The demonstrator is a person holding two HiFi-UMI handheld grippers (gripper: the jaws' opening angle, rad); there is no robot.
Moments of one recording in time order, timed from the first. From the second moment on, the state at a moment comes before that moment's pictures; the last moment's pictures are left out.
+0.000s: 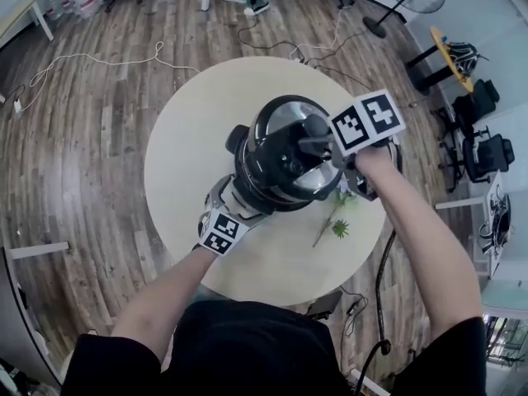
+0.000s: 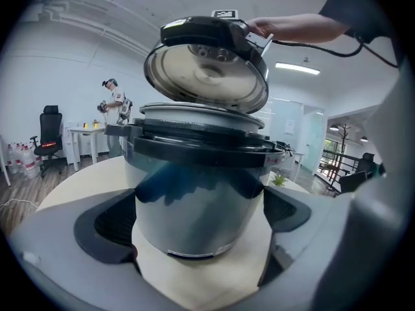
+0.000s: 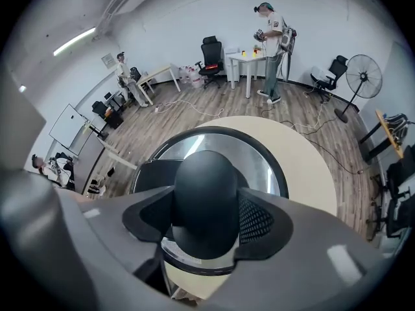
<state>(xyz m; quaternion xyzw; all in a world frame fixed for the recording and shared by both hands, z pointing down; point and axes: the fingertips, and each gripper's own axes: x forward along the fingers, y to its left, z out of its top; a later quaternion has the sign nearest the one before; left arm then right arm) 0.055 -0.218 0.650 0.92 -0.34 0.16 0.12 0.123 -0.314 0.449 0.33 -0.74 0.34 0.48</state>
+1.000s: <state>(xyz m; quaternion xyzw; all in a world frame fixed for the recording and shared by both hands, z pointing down) 0.059 -0.216 0.654 0.92 -0.34 0.16 0.13 0.104 -0.308 0.519 0.31 -0.71 0.31 0.55</state>
